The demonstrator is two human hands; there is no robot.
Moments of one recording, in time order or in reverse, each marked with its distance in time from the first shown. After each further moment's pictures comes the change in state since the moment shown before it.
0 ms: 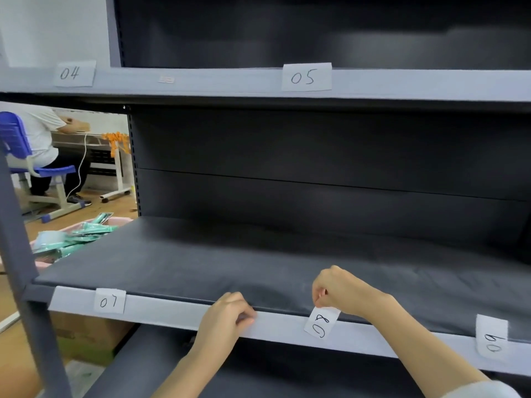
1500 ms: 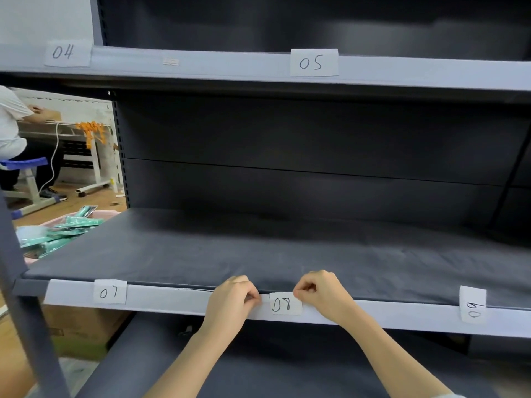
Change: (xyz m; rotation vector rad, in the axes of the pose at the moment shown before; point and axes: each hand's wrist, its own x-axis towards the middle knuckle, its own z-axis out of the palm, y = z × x) left_hand 0.005 0.019 -0.013 0.138 -0.056 -0.028; right_hand -0.008 -0.029 0.054 0.429 0.276 0.108
